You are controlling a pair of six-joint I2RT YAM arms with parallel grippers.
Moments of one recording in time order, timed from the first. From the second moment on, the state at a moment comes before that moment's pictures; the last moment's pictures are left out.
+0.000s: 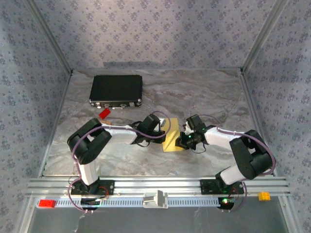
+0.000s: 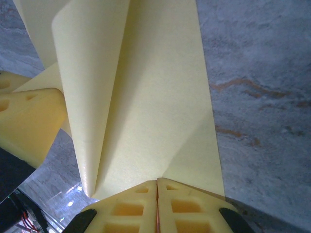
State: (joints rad) left arm -0.88 1.80 0.87 0.06 0.22 -0.58; right arm 0.48 1.48 0.59 -0.27 -0.50 0.73
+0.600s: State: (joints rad) left arm -0.88 1.80 0.87 0.08 0.23 -0.58; right arm 0.48 1.48 0.59 -0.27 -0.50 0.73
